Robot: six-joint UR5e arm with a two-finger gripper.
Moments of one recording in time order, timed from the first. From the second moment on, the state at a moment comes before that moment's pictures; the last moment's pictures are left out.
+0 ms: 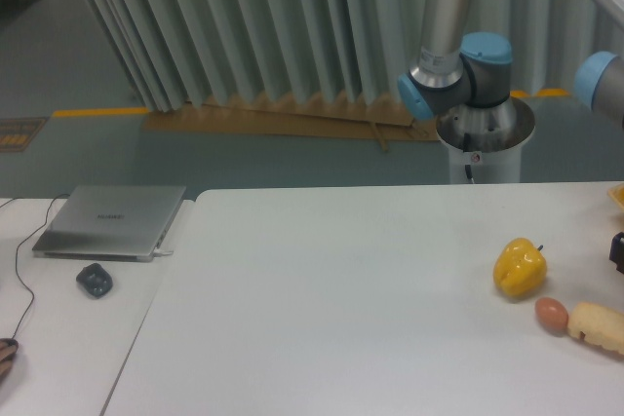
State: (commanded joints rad) arm 2.77 -1.85 -1.60 -1.30 1.52 2.92
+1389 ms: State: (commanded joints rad) arm 3.09 -1.81 -1.57 -1.37 1.45 2.99
